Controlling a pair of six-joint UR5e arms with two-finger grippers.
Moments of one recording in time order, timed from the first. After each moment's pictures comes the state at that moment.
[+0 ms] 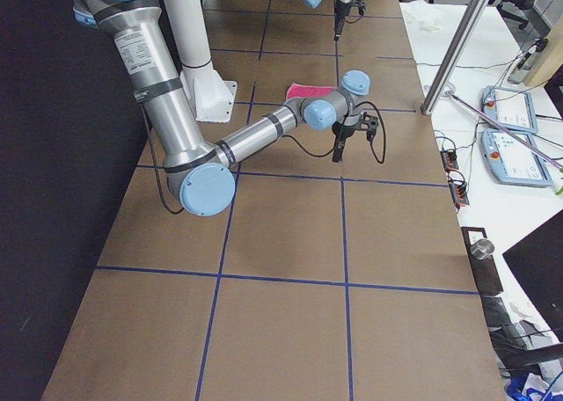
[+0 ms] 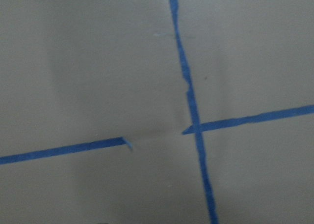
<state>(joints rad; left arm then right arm) -0.96 -2.09 -1.52 -1.62 -2.31 -0.80 0.93 -1.17 1.71 -1.54 2.21 1.04</state>
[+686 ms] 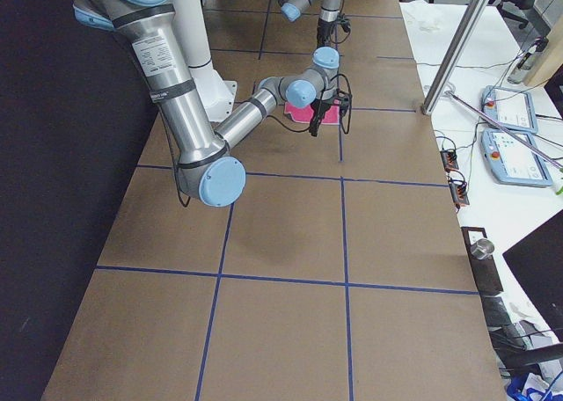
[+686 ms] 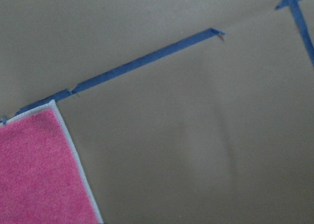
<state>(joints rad) -0.63 -2.17 -1.70 -1.61 -2.08 -1.52 0.67 -1.10 1.83 -1.55 2.03 1.51</state>
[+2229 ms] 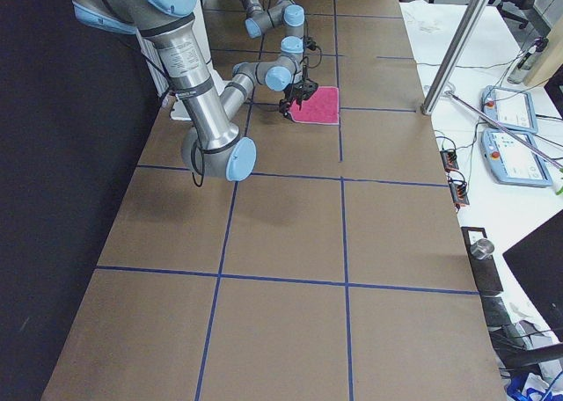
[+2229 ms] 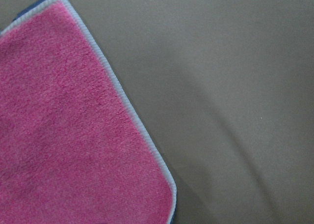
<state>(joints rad) -0.47 -2.19 -1.68 -1.62 -1.86 -2.03 0.47 -0.97 1.70 -1.55 1.87 1.79</state>
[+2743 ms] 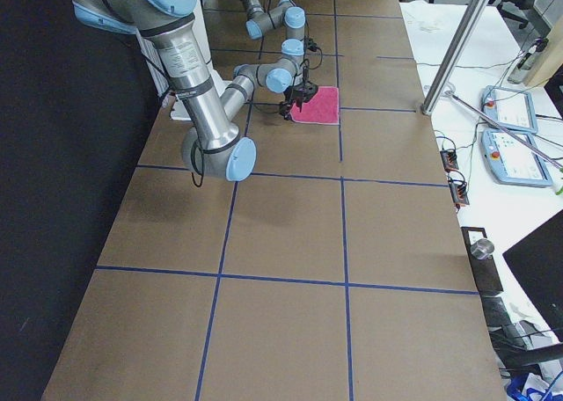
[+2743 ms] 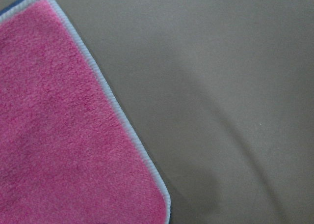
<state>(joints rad) -0.48 -2.19 -1.64 -1.62 -1.86 -1.99 0.47 -0.97 1.67 -1.54 1.87 1.79</state>
